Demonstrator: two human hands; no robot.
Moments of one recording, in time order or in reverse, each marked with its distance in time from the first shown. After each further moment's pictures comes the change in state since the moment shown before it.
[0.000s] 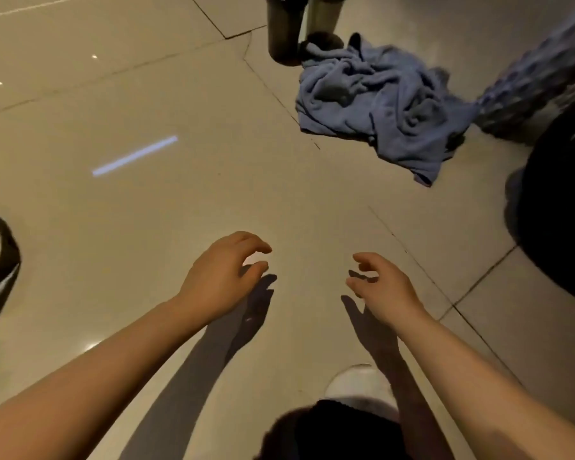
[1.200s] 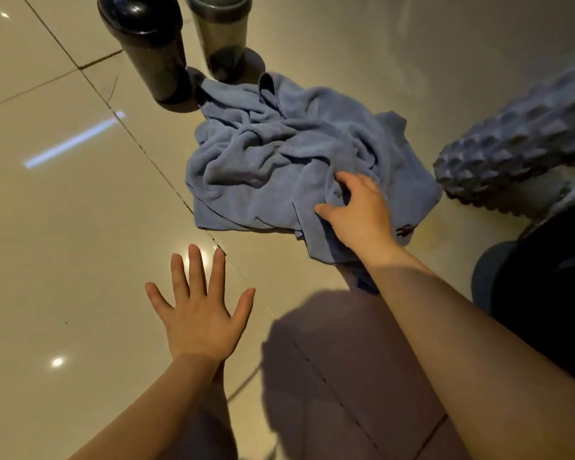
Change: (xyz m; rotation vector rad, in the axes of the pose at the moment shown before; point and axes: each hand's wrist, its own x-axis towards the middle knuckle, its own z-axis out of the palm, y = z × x) left_hand 0.249 0.023 0.114 0.464 0.082 -0.400; right_hand 0.315 -0.091 -0.154 -0.171 0.254 -0.121
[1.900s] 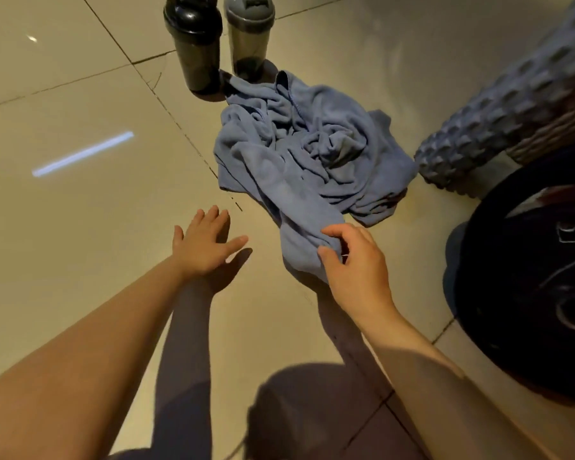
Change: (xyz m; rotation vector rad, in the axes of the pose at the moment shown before) left_hand 0.006 -0.033 -0.060 -0.332 -0.349 0.103; right_hand -0.185 0.008 -0.006 0.181 0.076 -0.168
